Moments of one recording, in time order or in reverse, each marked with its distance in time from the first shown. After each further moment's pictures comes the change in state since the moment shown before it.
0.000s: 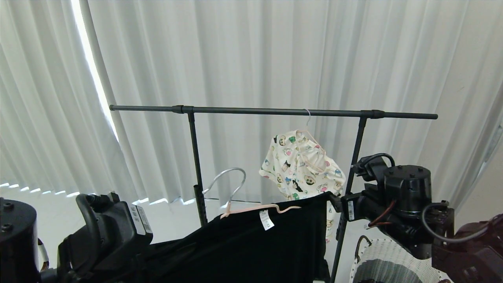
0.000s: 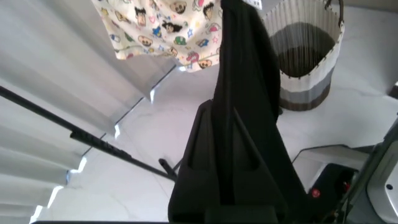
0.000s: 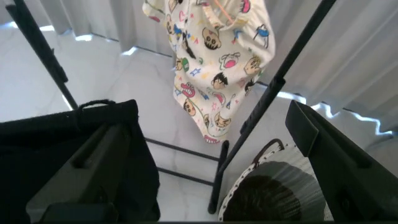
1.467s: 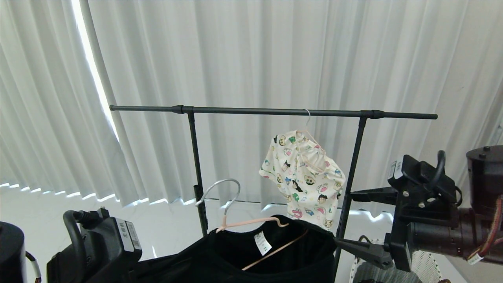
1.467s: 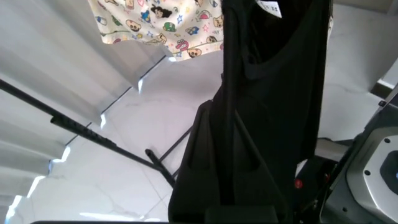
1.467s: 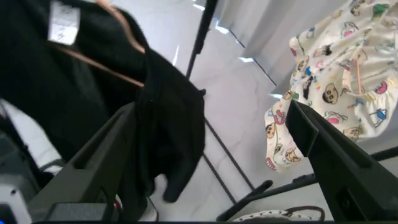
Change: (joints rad) left arm -0.047 -0.042 0.054 -0.012 0.018 -0.076; right arm 0.051 -0.434 -0.055 0.545 0.679 -0.304
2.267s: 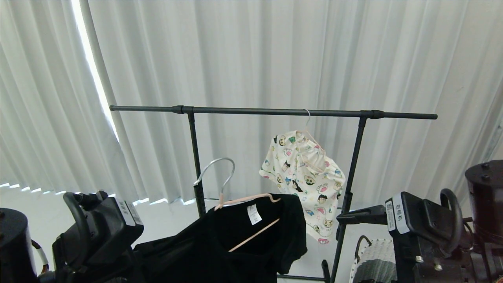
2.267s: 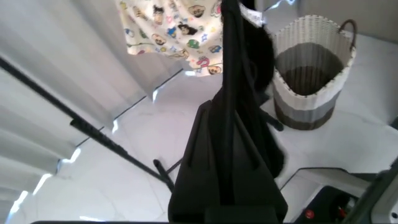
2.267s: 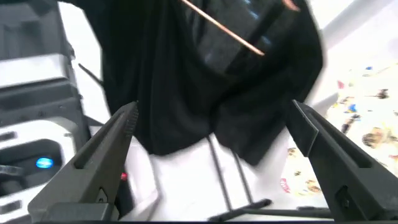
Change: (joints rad) left arm 0.043 0.043 0.013 -0.129 -0.001 -0.013; right arm 0.149 -0.026 0.006 0.082 0.032 -0.174
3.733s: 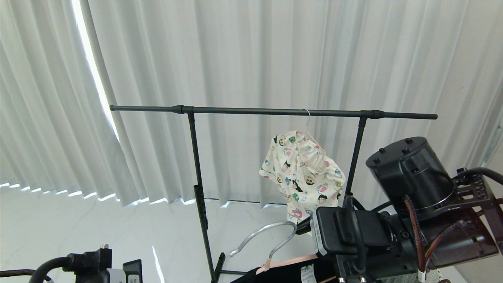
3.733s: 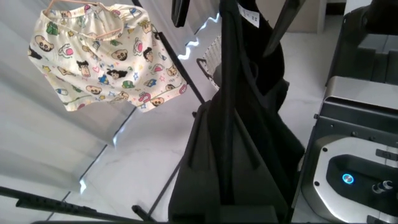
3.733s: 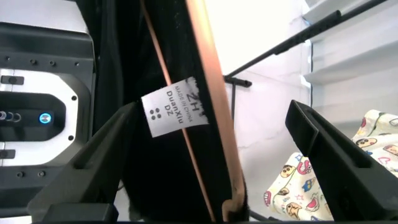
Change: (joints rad) left arm -0.302 -0.017 0.004 -0.021 -0.003 0.050; right arm 0.113 0.236 -0.369 0.390 0.041 -0.226
